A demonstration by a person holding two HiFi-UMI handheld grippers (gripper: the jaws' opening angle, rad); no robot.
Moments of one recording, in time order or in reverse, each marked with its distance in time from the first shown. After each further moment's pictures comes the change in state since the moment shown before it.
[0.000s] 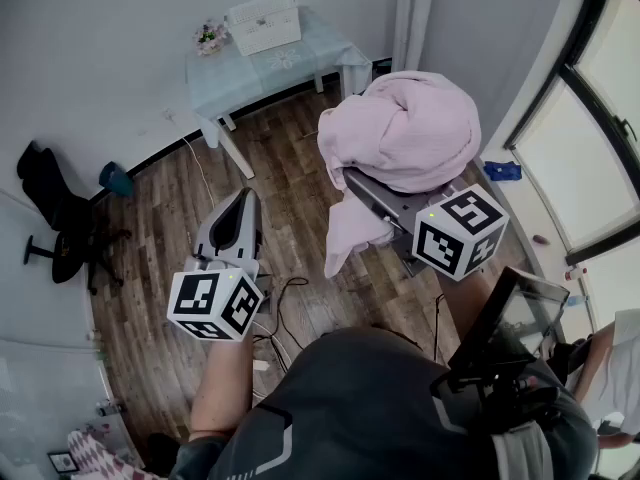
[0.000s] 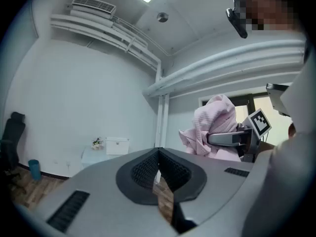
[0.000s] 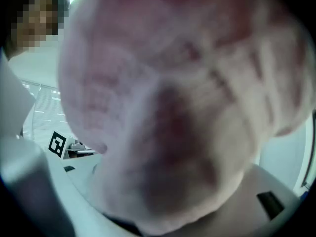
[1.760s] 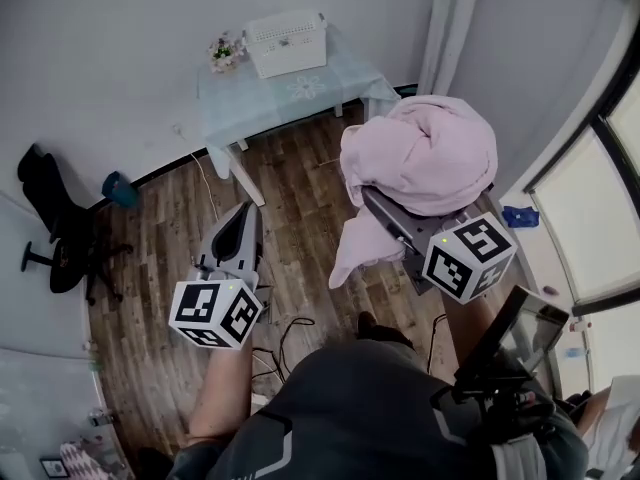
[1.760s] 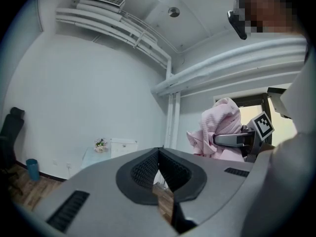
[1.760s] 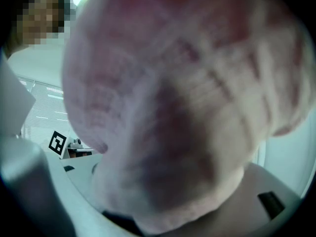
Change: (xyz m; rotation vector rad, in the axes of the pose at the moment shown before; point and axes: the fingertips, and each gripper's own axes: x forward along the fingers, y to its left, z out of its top) left arm 0.181 0.119 0.001 -0.029 0.000 0.078; right arm 0.164 -0.150 0.011 0.002 0.007 0.009
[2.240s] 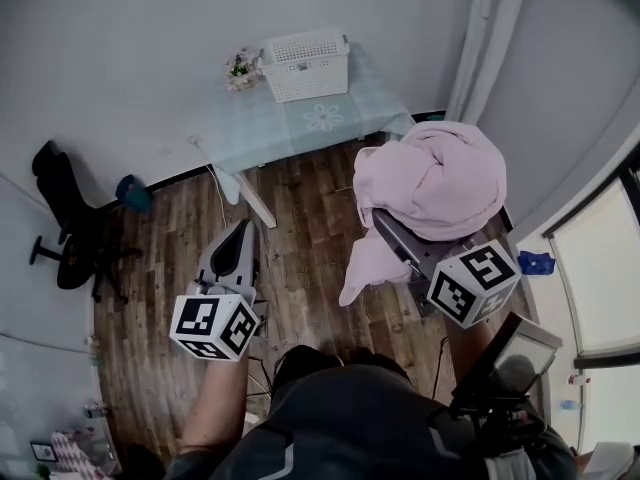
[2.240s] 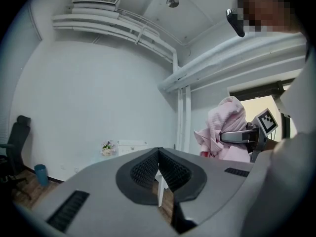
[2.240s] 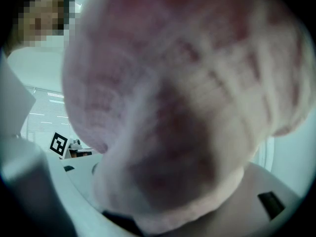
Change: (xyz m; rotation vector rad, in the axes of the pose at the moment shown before) left arm 0.028 0.021 0.012 0.046 -0.012 0.095; right arm 0.023 -0.036 0.014 0.003 -0.019 0.031
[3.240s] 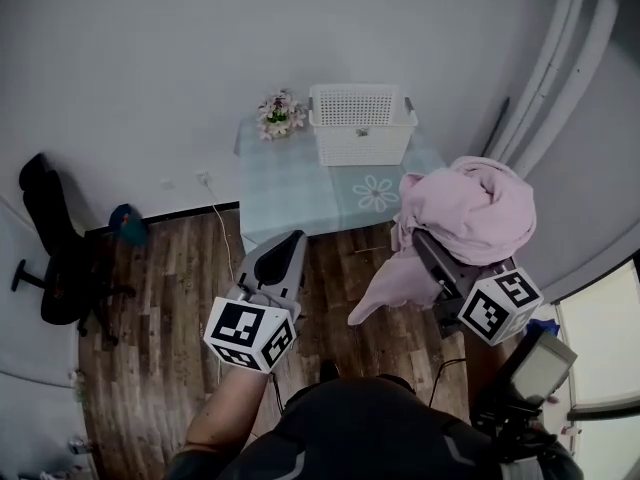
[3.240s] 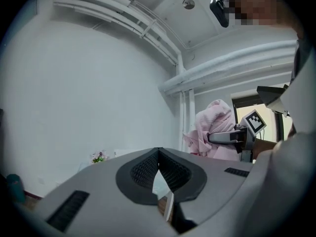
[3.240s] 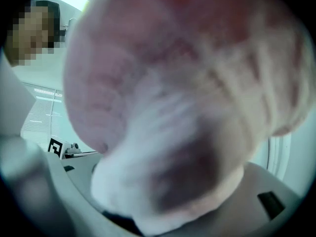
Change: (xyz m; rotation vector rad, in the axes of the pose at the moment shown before) left arm 0.231 0.214 0.029 -0.005 -0.037 -0.154; right arm 0.313 -0.082 0.017 0.030 0.018 -0.054
